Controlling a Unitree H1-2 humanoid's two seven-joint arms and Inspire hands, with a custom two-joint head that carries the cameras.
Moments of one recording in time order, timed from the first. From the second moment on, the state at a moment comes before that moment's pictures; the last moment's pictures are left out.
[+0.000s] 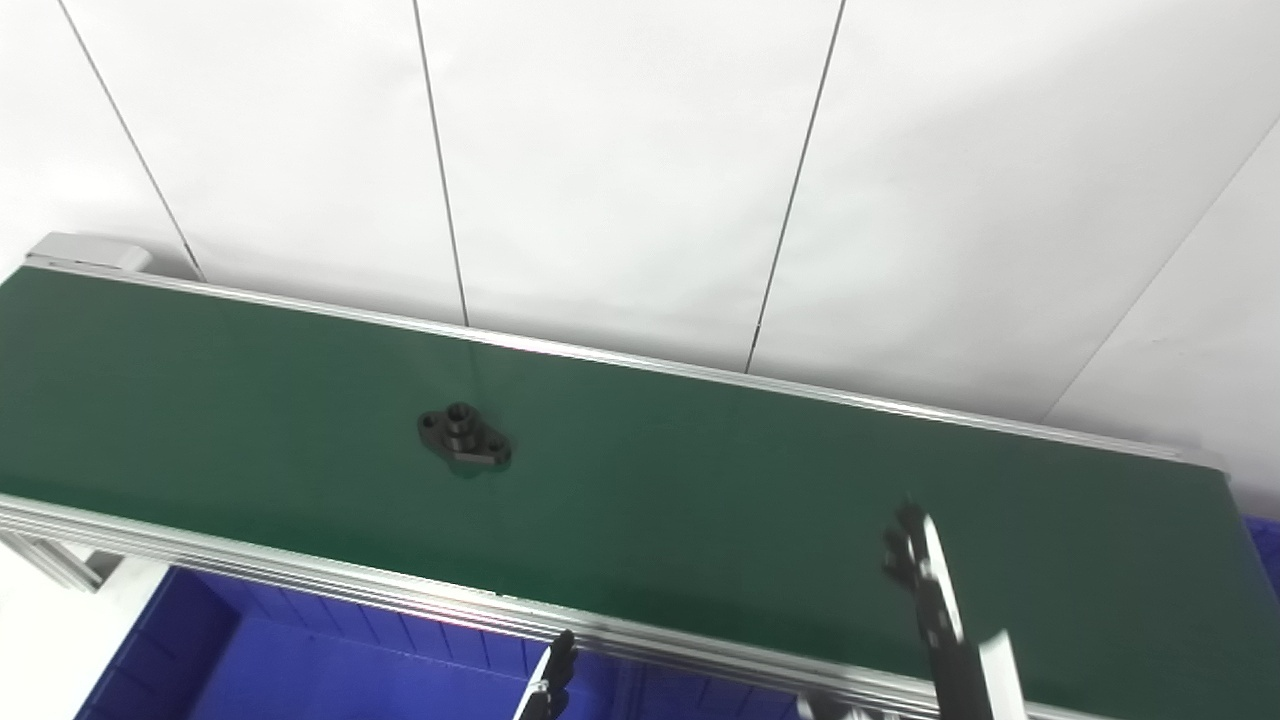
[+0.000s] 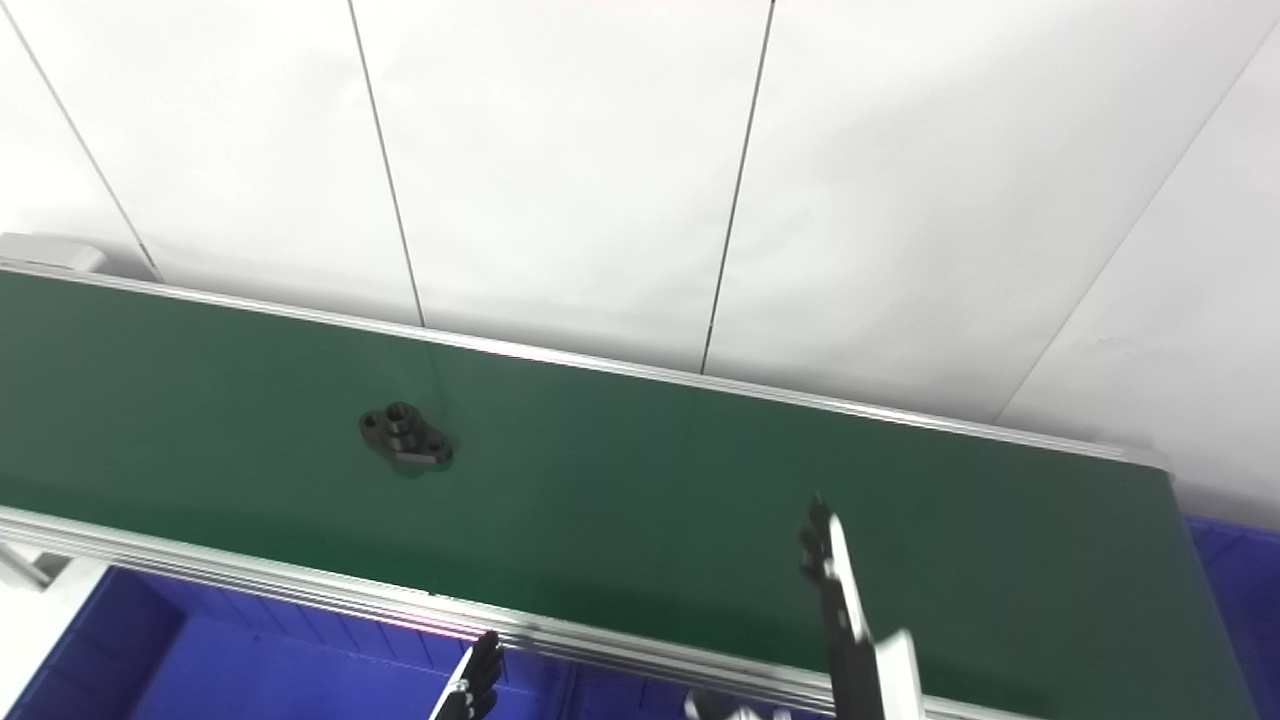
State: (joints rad) left arm 0.61 -0.05 -0.31 -0.02 0.13 -0.41 0.02; right arm 0.30 -0.02 0.18 -0.41 -0.47 -0.19 0.01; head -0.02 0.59
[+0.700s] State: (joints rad) left arm 0.61 -0.05 -0.31 -0.02 0.14 -0.41 0.02; right arm -0.18 -0.03 0.26 -0.28 -0.84 0.23 0.21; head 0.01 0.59
